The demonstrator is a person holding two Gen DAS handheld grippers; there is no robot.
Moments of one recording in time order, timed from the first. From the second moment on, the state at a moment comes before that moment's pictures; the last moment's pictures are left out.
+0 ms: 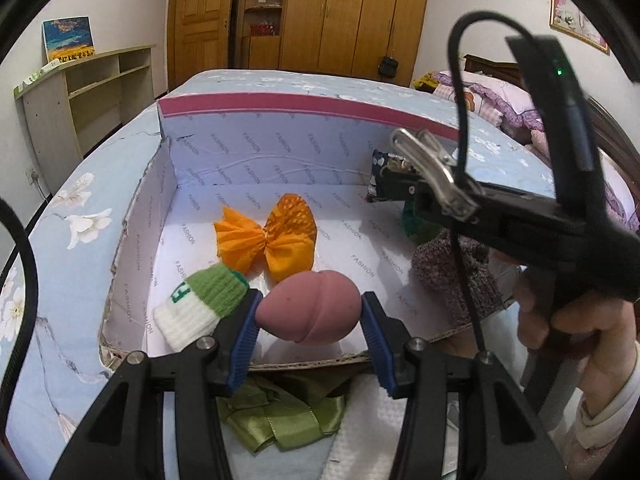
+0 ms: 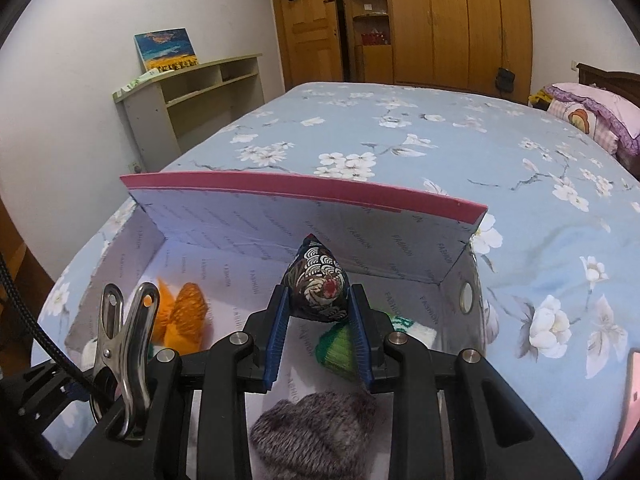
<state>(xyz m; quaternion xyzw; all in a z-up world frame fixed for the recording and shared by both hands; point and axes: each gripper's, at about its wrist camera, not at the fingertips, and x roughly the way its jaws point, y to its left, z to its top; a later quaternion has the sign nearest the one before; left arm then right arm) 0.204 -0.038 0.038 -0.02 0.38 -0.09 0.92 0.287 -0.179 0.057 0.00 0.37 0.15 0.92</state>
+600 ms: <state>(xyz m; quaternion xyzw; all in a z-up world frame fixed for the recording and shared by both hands) 0.205 -0.039 0.039 -0.02 0.38 -0.10 0.92 0.282 -0.187 0.067 0.01 0.35 0.15 0.92</state>
